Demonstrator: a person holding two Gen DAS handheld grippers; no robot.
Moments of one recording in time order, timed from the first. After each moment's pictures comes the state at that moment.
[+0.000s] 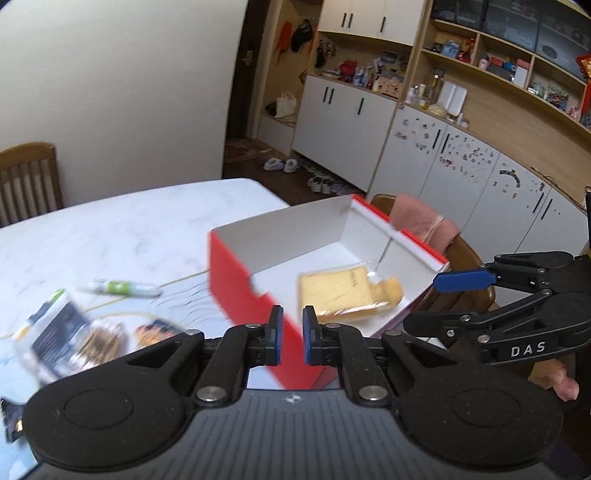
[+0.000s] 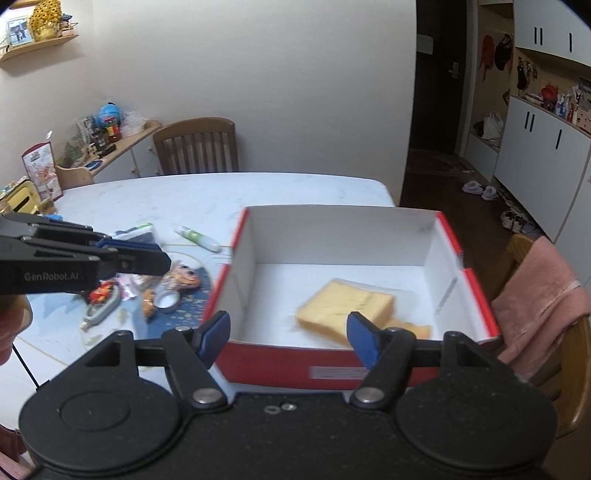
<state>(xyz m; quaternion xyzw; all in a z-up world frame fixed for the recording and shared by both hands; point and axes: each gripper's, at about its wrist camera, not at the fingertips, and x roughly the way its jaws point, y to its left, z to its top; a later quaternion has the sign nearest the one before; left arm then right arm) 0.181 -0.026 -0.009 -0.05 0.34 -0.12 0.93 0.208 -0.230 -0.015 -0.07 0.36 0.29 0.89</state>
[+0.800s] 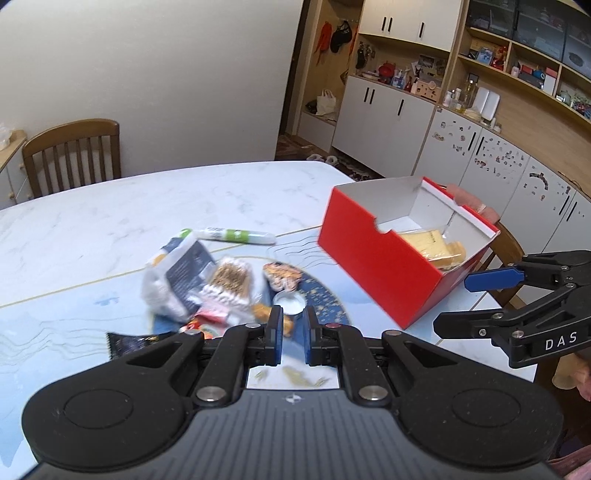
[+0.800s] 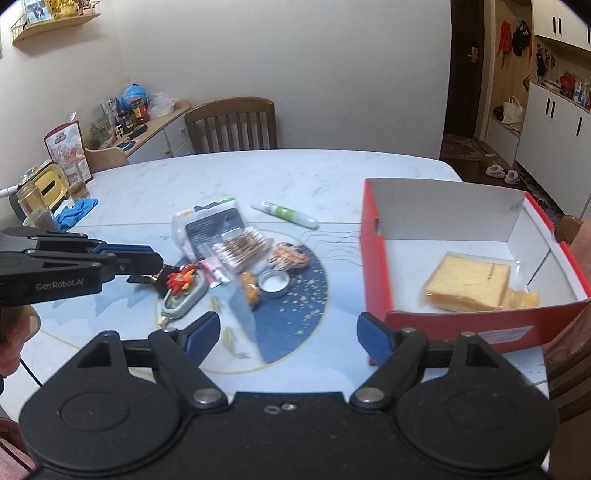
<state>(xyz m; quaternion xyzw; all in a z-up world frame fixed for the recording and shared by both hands) 0.097 0.109 -0.034 -0.06 0.35 -0.07 0.93 0.138 -0.110 -0.032 -0.06 0.39 0.29 0.87</state>
